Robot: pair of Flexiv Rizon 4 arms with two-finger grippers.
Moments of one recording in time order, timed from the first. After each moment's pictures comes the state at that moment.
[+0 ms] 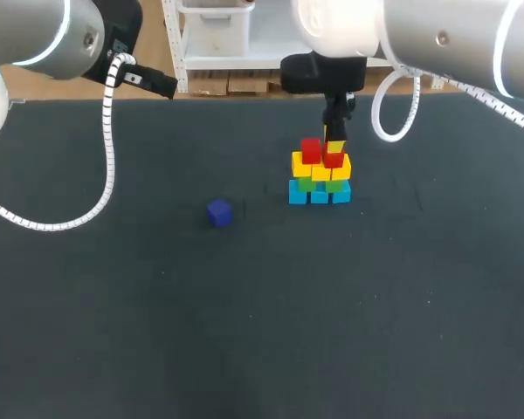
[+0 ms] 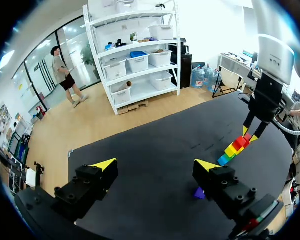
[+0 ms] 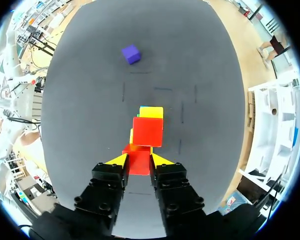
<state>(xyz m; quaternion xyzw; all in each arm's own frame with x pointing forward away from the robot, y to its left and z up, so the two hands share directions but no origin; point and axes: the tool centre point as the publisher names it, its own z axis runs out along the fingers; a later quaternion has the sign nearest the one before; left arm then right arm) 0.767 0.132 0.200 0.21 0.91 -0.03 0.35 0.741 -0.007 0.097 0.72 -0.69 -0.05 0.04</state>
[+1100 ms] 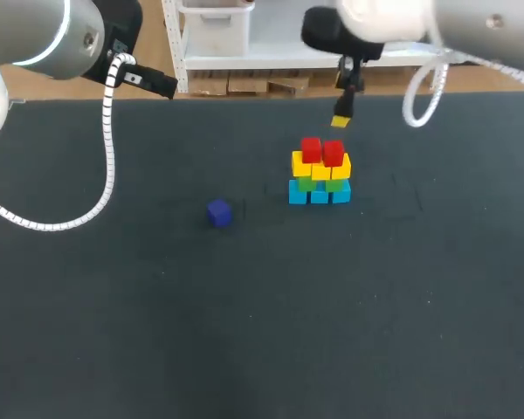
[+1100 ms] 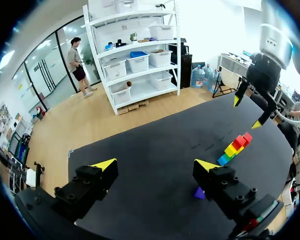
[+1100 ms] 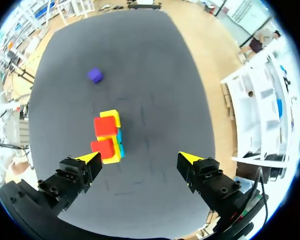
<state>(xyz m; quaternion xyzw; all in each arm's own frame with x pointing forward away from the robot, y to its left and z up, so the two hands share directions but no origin) 0.767 0.132 0.200 0.21 0.91 -0.03 0.35 0.795 -0.025 0.137 0.64 -0.76 -0.04 -0.08</state>
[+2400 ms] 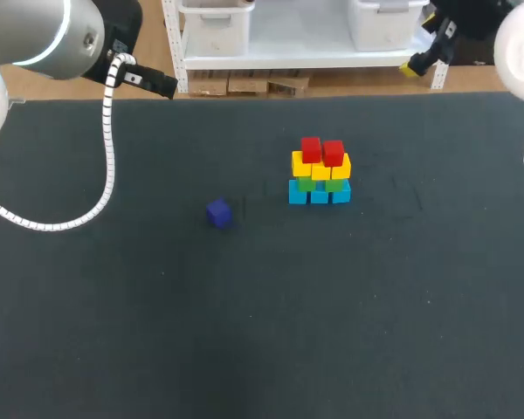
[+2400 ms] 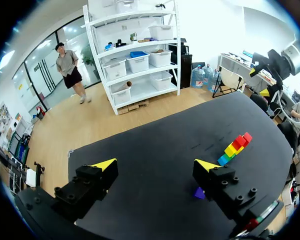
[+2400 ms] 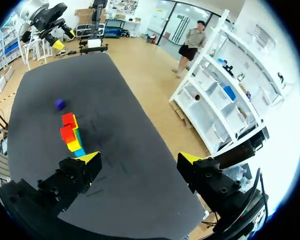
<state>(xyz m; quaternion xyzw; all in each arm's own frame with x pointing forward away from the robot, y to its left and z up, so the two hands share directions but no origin) 0.767 0.132 0.200 0.21 0.91 -0.03 0.35 0.832 -0.132 0.203 0.50 -0.80 -0.03 -0.33</state>
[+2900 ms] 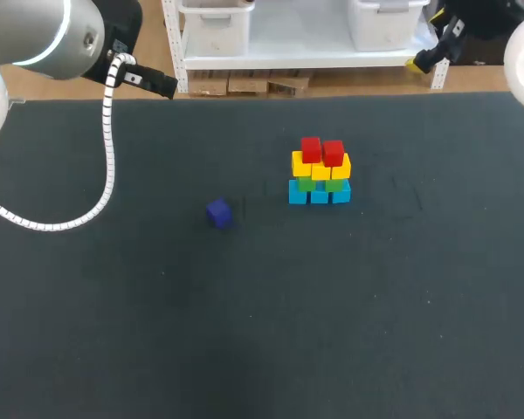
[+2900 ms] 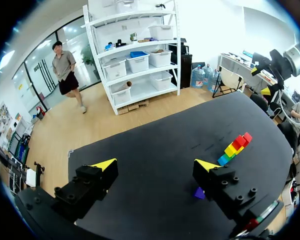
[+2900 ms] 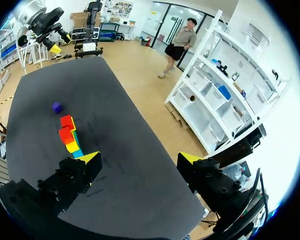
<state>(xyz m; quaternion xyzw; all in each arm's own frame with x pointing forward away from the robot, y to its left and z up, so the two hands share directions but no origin) 0.767 0.132 0.200 0.21 0.91 -0.03 0.35 0.829 -0.138 0.208 0.48 -0.80 -0.03 -0.34</state>
